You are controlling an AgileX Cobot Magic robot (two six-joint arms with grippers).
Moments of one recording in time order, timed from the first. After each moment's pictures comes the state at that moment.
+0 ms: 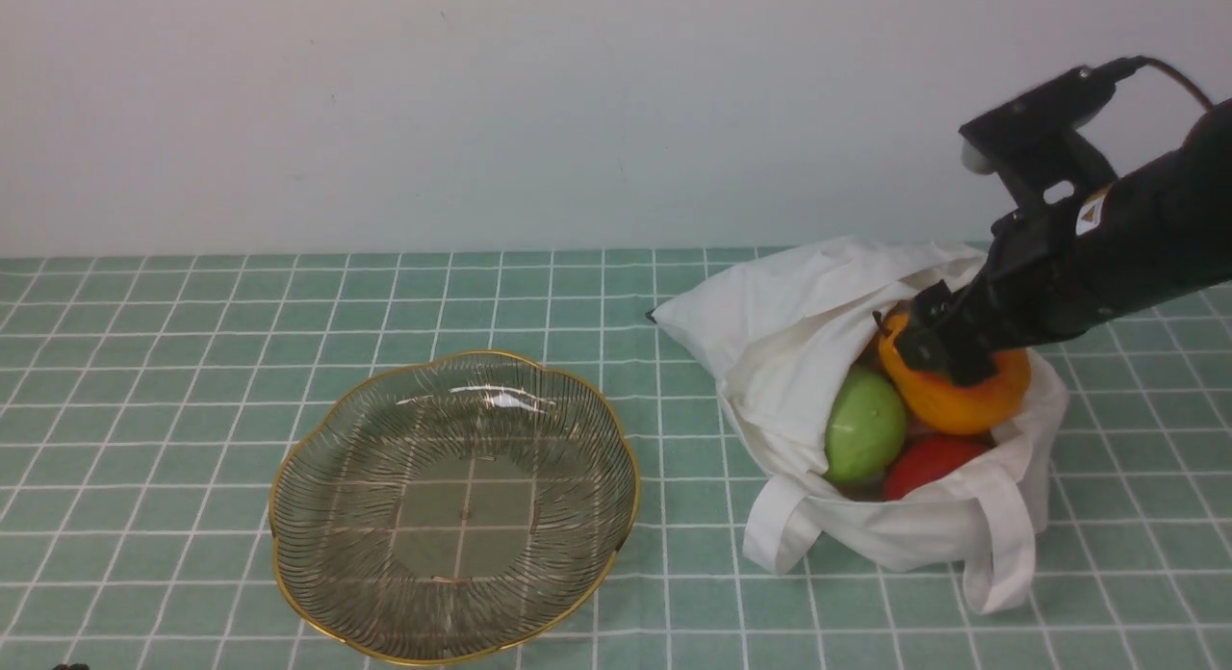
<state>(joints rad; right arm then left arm) 0.25 1.58 -1.15 0.07 0.71 -0.32 -0.05 -0.01 0.03 -0.07 0.38 0.01</state>
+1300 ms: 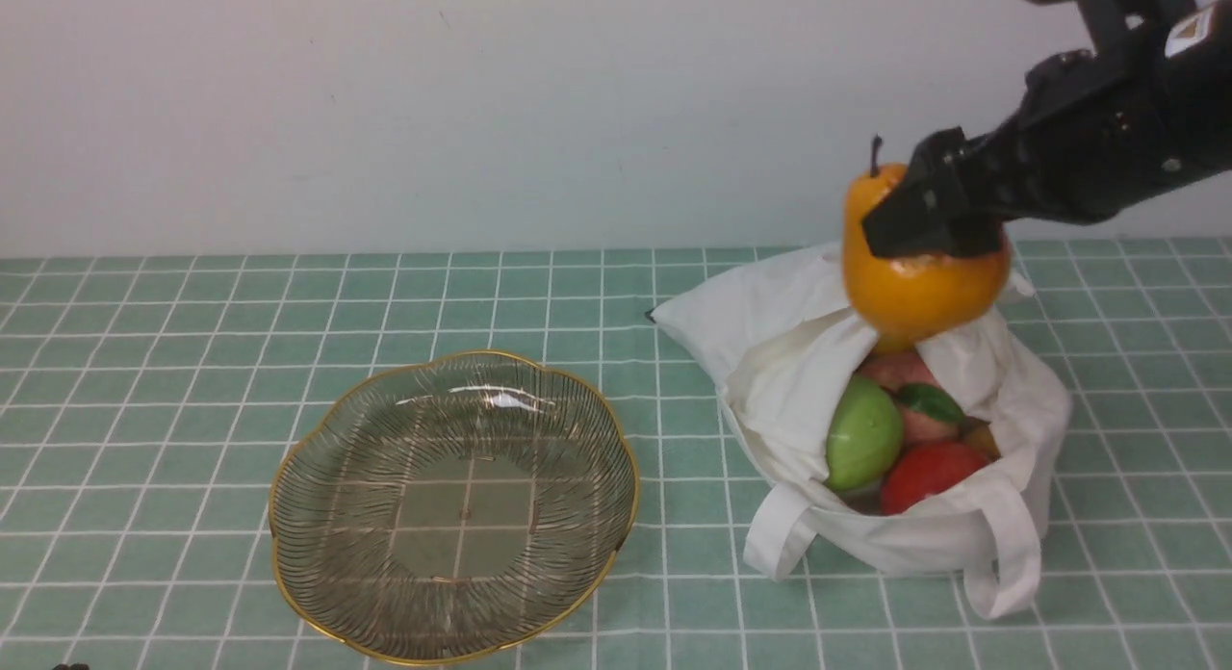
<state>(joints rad) 0.29 1.47 -1.38 0.42 0.98 -0.38 -0.05 -0.01 0.03 -0.07 0.38 0.01</state>
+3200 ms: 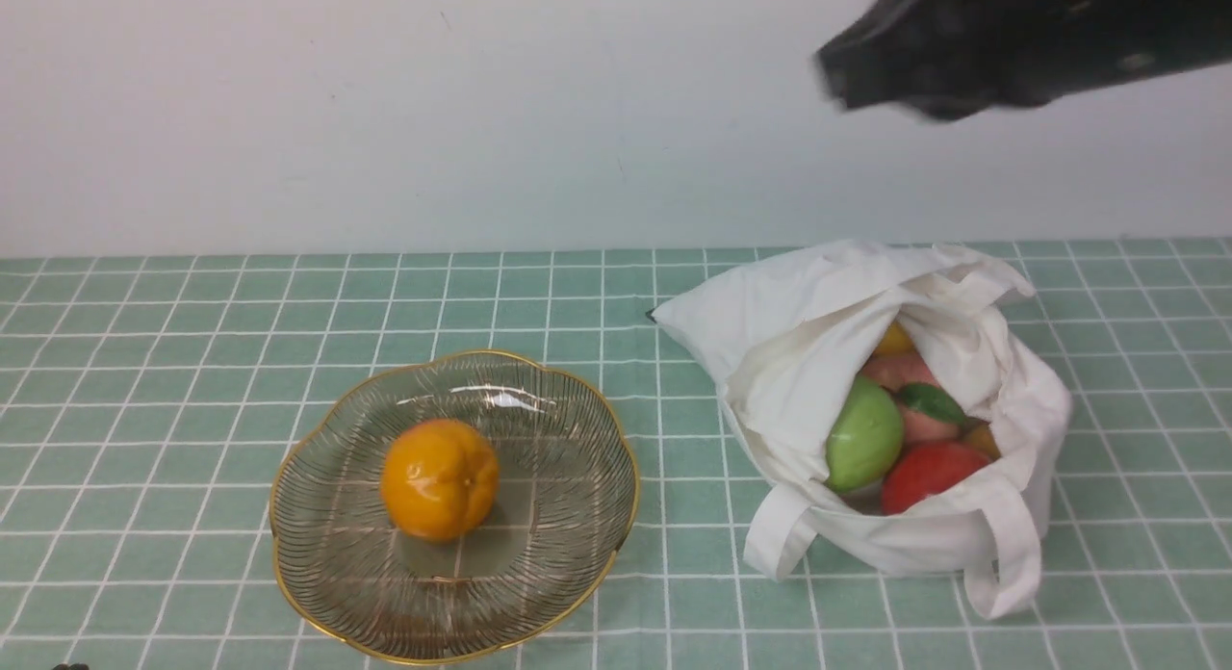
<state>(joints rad) 0.51 1.27 -1.48 0.01 0.89 -0.02 -0.05 -0.01 0.03 -0.07 0.38 0.01</state>
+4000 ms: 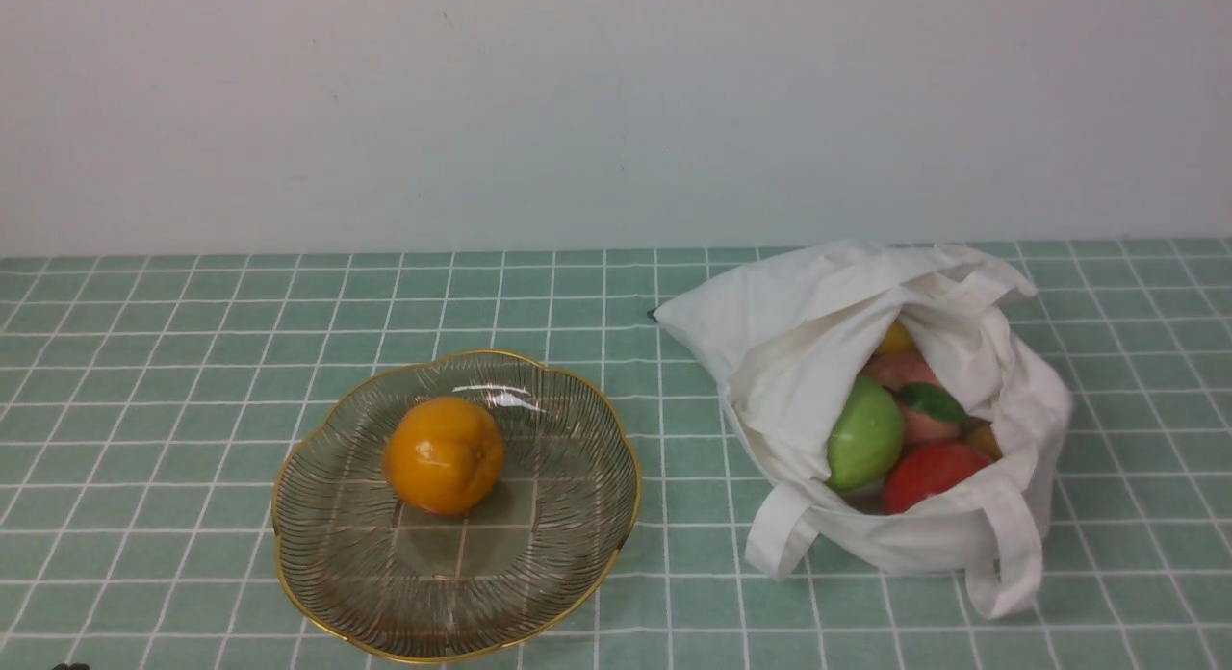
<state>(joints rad) 0.51 0.17 -0.40 -0.78 0.20 0.94 -0.05 -0.01 0.03 -0.07 0.38 0.00</state>
